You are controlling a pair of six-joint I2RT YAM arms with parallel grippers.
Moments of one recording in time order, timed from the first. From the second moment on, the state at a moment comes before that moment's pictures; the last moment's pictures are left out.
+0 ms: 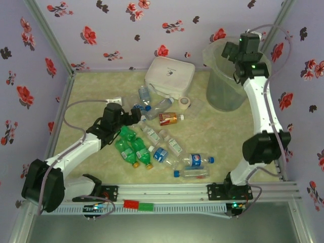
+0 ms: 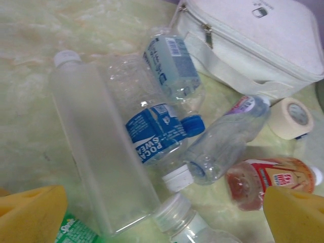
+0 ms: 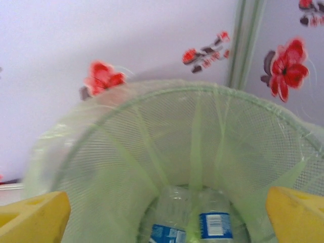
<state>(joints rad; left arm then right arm) -0.51 1.20 0.71 -0.09 -0.16 -0.51 0.09 1.66 1.88 -0.62 0.28 0.29</state>
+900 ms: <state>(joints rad) -0.49 1.62 1.05 -0.43 -0.28 -0.52 0.53 1.41 1.09 -0.36 0.06 0.47</state>
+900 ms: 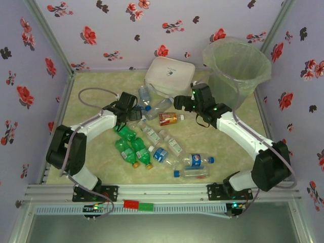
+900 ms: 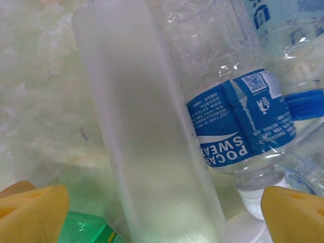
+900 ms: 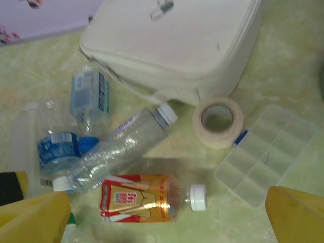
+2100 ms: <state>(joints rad) -0.43 1.76 1.06 -0.36 -0.31 -0.57 0.54 1.52 1.08 -0.28 0.00 0.49</state>
